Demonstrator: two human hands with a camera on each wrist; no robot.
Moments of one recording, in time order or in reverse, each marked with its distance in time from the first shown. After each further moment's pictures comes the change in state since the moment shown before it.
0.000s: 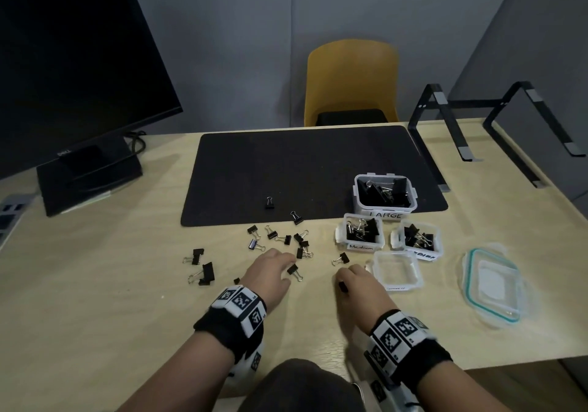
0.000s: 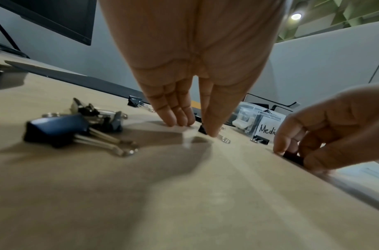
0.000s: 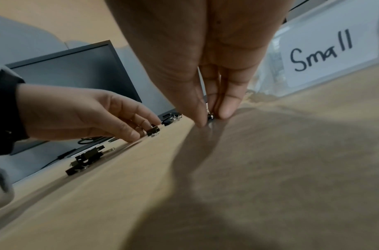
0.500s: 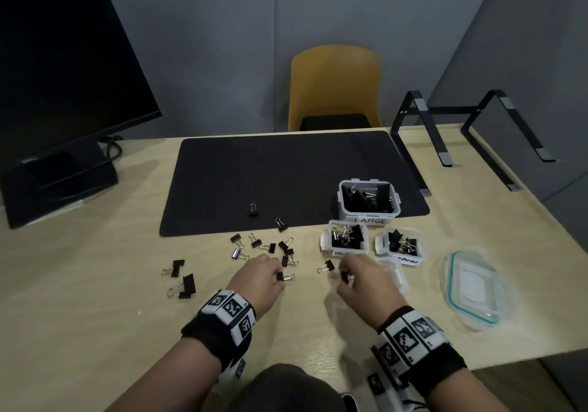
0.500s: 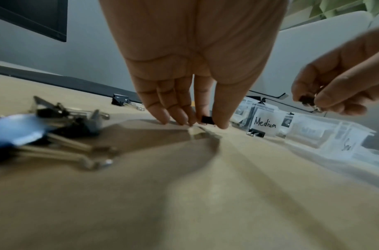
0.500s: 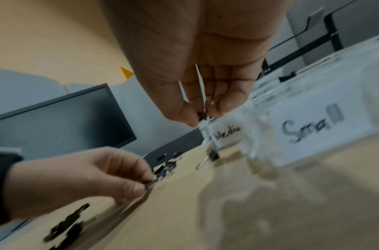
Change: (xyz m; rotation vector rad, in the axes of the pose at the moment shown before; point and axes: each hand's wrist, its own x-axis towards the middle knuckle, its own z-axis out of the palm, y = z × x) left_hand 0.014 0.007 0.000 0.108 0.022 0.063; right_hand -0.004 0.007 -0.042 0.095 0.159 0.016
